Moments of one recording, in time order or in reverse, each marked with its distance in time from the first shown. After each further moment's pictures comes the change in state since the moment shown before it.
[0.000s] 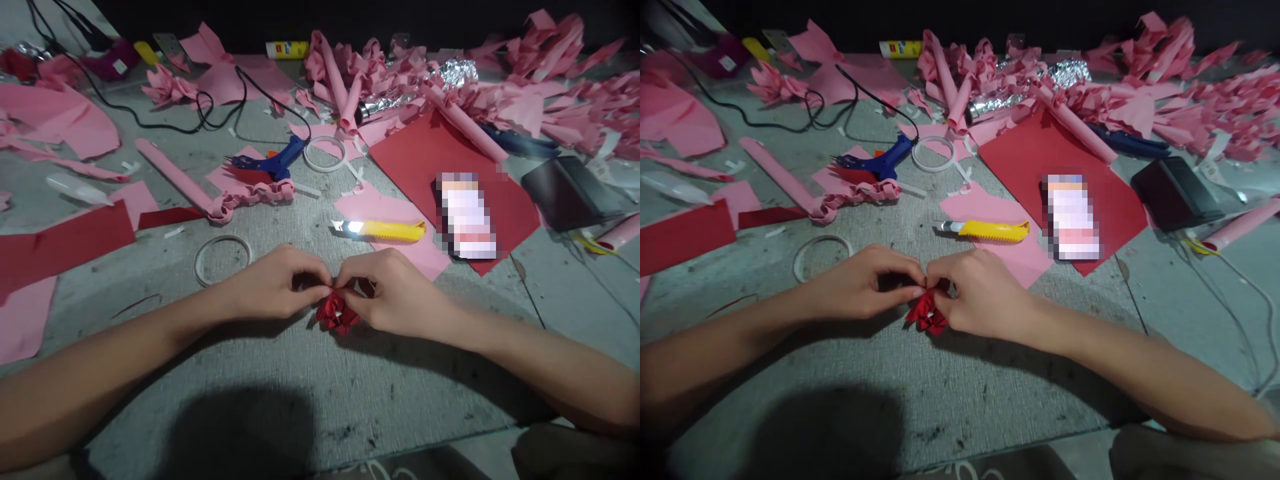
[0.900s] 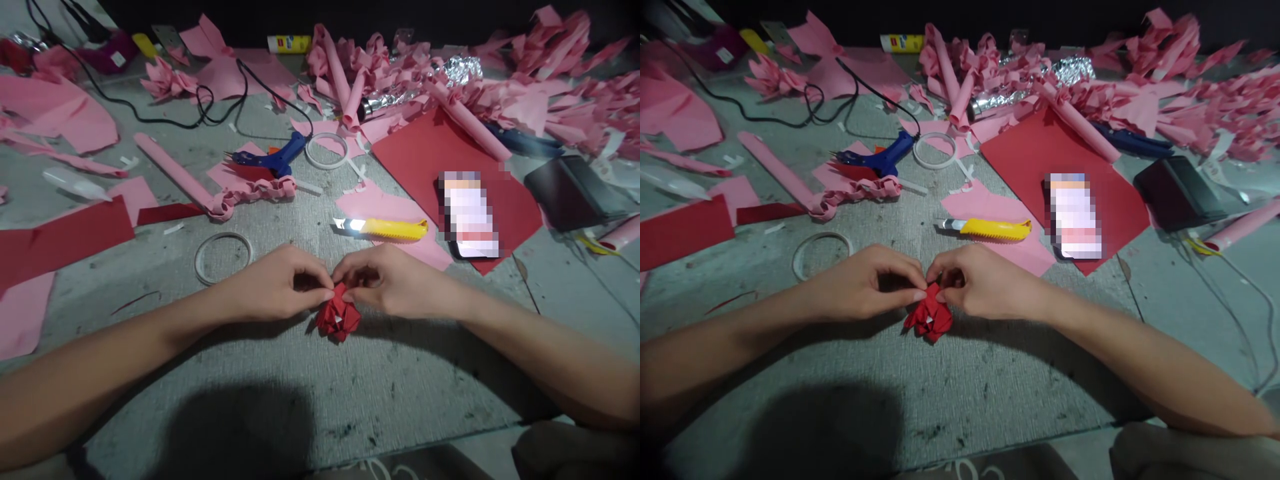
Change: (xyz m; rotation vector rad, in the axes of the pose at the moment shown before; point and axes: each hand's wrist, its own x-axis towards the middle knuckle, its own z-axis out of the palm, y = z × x) left_hand -0.002 0.001 0.005 -0.067 0.000 -0.063; right_hand 0.007 0.015 -0.008 0.224 -0.227 0.110
